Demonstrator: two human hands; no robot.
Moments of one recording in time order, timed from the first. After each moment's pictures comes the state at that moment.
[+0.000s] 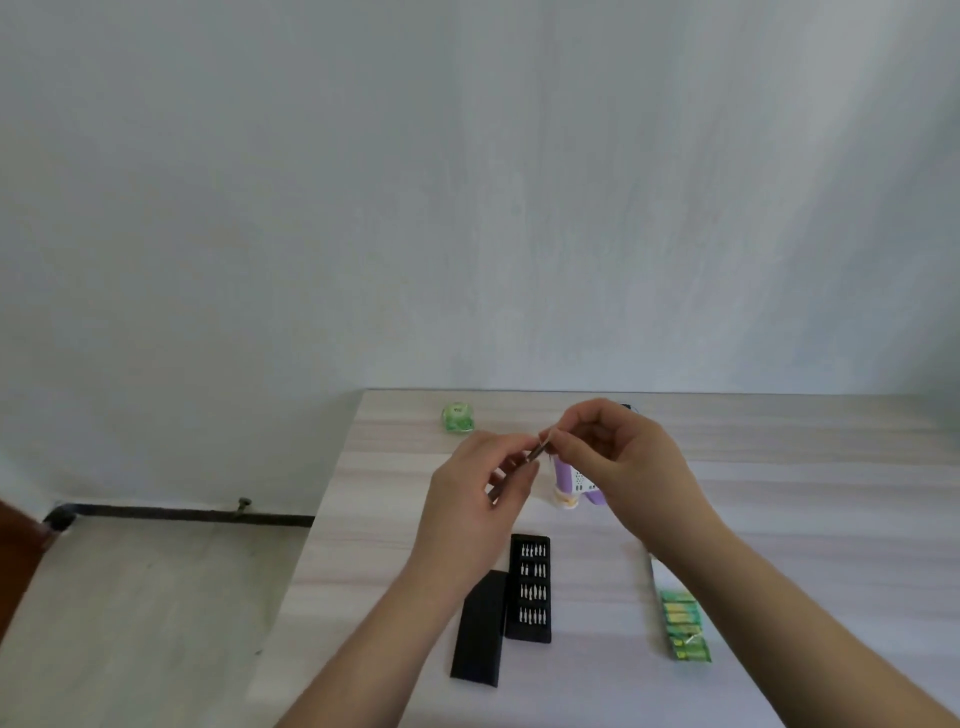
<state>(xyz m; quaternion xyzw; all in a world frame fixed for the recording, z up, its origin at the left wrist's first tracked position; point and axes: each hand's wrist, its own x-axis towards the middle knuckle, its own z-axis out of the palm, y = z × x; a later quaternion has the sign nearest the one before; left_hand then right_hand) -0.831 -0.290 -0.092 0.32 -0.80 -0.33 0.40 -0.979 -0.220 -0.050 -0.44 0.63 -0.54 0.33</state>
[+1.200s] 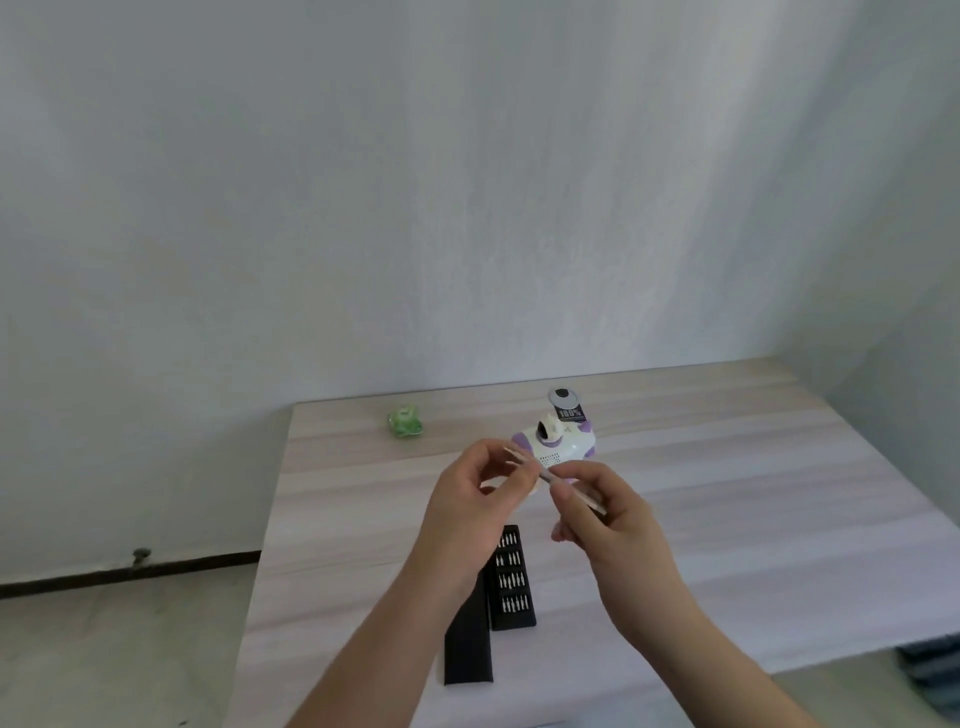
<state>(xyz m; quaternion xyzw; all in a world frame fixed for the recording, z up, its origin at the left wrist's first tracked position) -0.812 -0.302 -0.092 0.29 -0.63 -0.65 0.30 -0.903 -0.191 -0.093 -0.26 0.63 -0.66 0.31</state>
